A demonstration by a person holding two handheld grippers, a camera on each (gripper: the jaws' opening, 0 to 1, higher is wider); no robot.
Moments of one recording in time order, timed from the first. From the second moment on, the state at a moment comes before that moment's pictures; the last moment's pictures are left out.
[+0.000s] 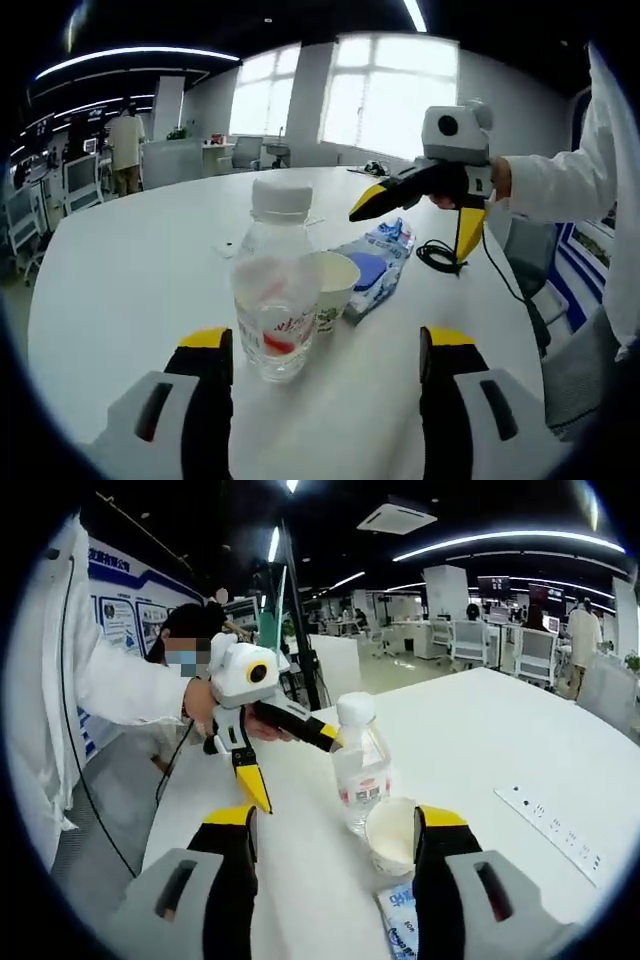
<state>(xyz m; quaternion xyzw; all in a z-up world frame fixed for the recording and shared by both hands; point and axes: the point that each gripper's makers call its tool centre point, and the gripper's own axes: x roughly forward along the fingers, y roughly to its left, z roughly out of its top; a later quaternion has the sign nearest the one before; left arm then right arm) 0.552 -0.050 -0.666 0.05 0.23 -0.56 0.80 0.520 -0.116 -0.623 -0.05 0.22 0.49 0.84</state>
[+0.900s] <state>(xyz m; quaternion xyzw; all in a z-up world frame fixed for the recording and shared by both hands) 0.465 -0.047 -0.622 0.05 0.23 -0.55 0.80 0.415 -0.196 -0.612 -0.02 0.23 0.42 0.88</state>
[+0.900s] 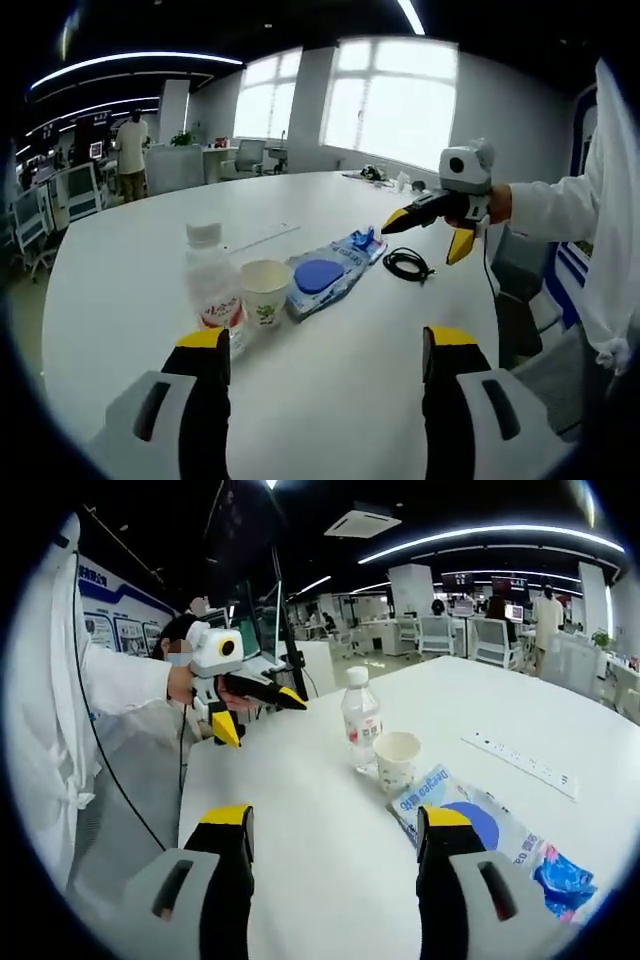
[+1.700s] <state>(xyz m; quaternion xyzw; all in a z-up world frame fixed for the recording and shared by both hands) 0.391 -0.050 -0.618 0.03 0.25 -0.51 0.82 0.328 -0.293 -0.607 0.00 0.24 0.34 0.91</state>
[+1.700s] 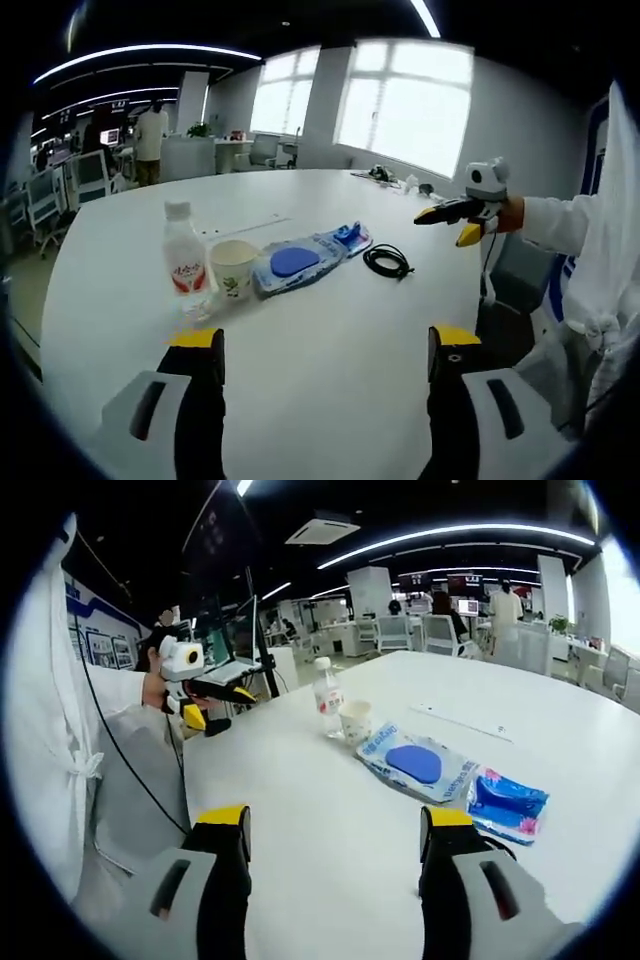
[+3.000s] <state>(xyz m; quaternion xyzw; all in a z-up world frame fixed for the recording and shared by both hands) 0.351 -0.042 -0.636 0.02 0.27 -0.48 0.83 0.280 -0.328 -0.650 0.03 0.29 0.30 0.91</state>
